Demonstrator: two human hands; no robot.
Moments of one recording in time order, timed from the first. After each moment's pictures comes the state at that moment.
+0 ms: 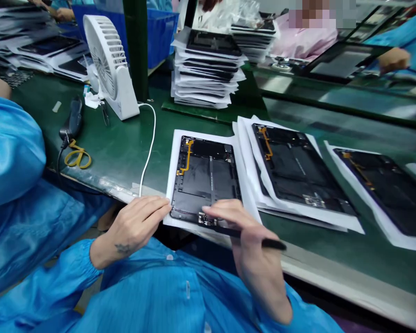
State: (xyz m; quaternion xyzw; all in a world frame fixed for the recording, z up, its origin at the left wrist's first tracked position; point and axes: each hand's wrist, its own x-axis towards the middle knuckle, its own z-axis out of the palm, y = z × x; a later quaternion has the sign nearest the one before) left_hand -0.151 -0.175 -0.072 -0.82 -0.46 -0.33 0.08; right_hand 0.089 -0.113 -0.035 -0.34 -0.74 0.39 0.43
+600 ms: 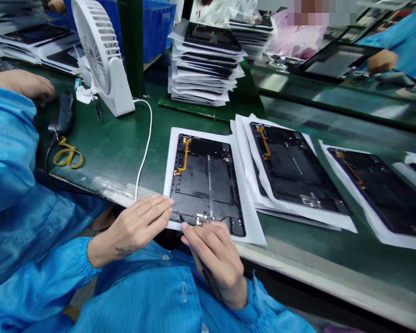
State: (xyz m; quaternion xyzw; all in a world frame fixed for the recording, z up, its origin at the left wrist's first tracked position) left_hand -0.150 -0.168 -0.082 -0.85 -0.41 -0.31 0.09; right_hand 0.078 -0.129 -0.079 -0.21 -0.88 0.07 0.41
